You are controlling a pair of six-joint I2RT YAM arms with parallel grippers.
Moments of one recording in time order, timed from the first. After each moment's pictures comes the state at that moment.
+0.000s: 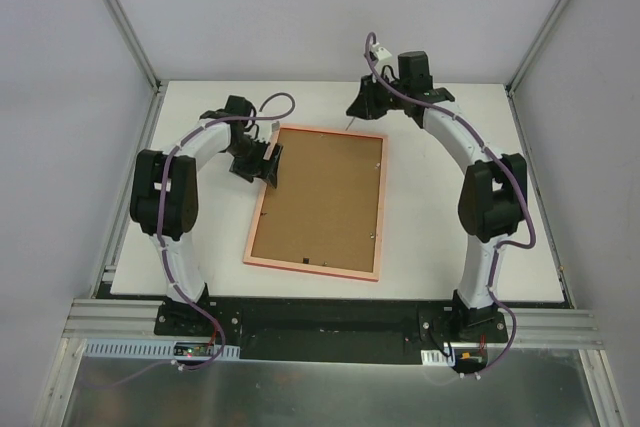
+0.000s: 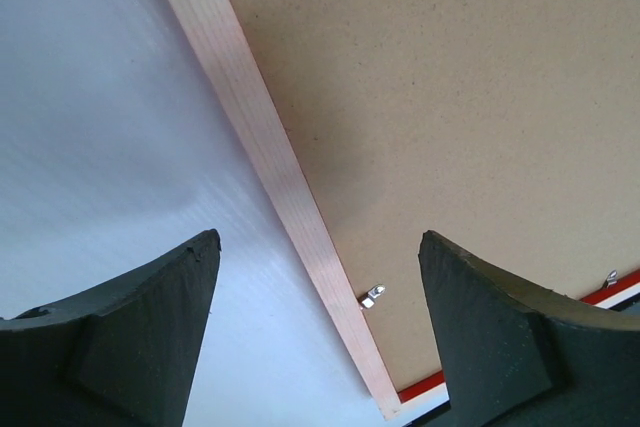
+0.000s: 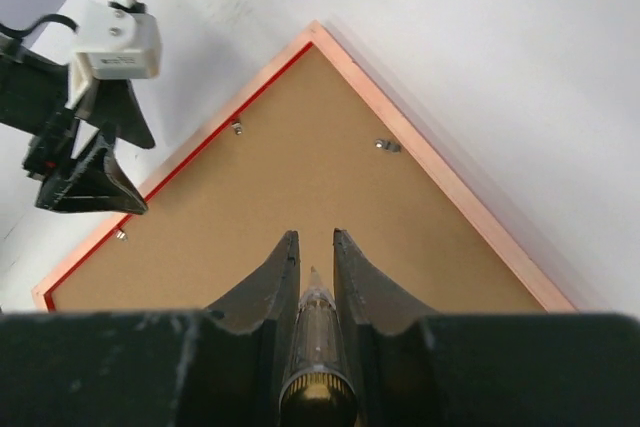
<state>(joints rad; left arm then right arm) -0.19 1.92 1.42 -0.81 0.39 0.12 0.32 1.99 1.75 -0.36 -0.64 0.01</state>
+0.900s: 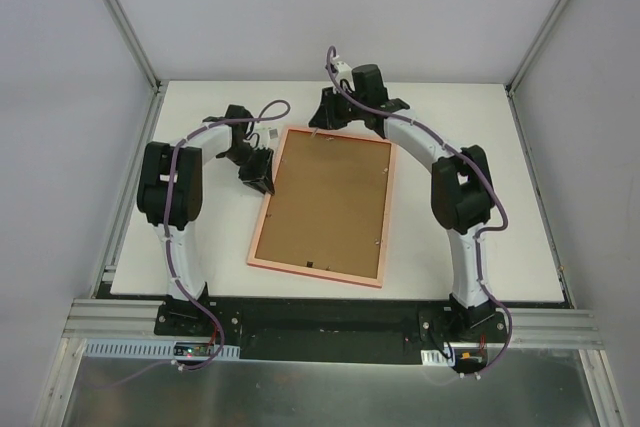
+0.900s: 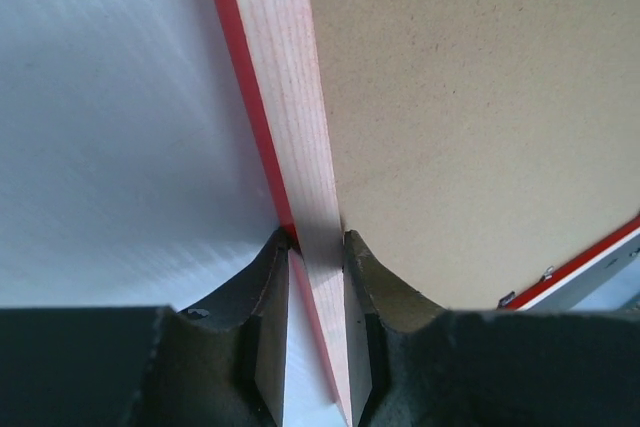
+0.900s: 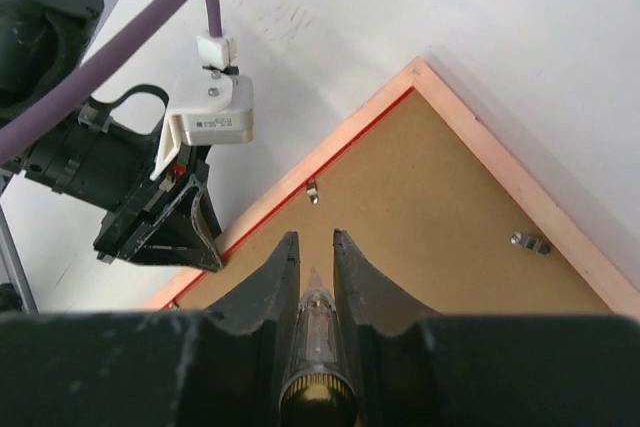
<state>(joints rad) -0.17 2.02 1.39 -0.79 0.54 0.02 0.50 2.15 1.81 -0.21 -0.56 0.23</state>
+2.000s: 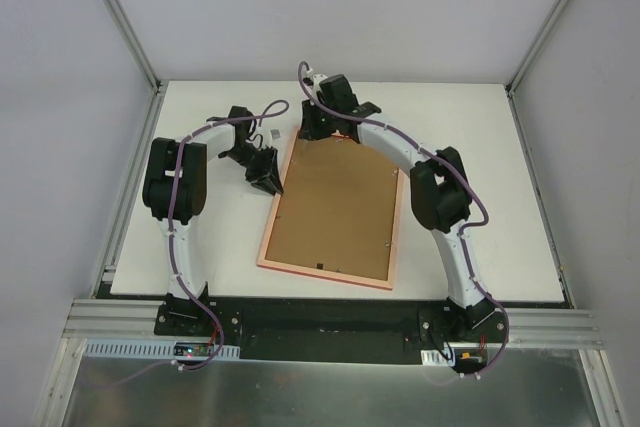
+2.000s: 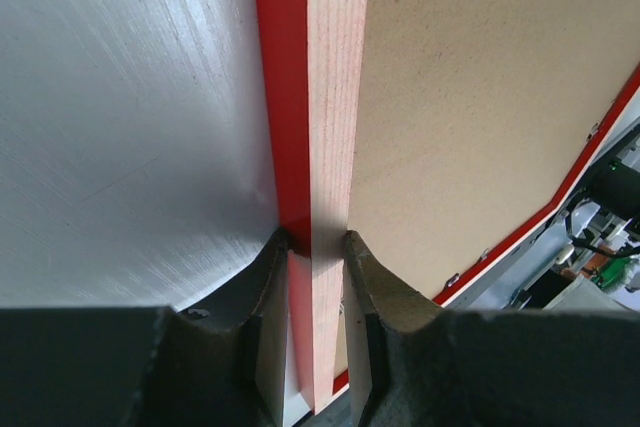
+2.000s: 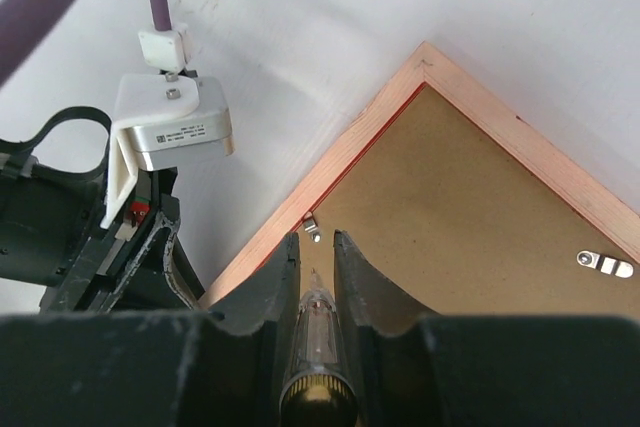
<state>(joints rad) -0.17 2.08 1.43 -0.79 0.69 -0.11 0.62 2.27 1.97 -0.38 -0.27 0.26</state>
